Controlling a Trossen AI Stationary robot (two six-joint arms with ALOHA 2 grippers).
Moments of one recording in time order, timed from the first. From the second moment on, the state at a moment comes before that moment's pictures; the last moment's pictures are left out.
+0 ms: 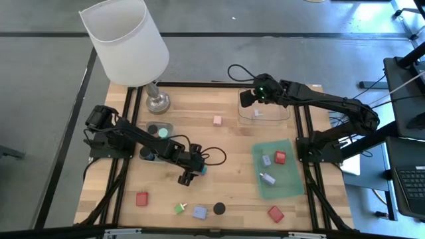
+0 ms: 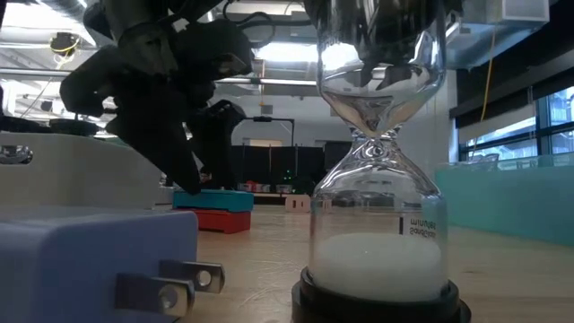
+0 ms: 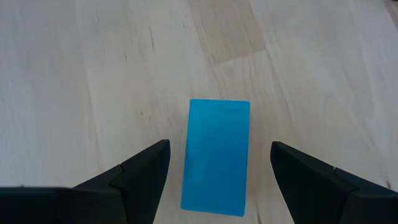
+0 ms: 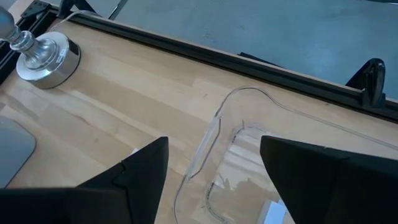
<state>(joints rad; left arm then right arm) -0.28 1.70 0.94 -0.25 -0.09 0.01 -0.37 1.35 1.16 -0.67 0.31 0.67</state>
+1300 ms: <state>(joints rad) -0.26 1.77 0.94 -0.21 -0.08 -0.03 -0.36 1.35 1.16 -0.67 0.27 0.67</state>
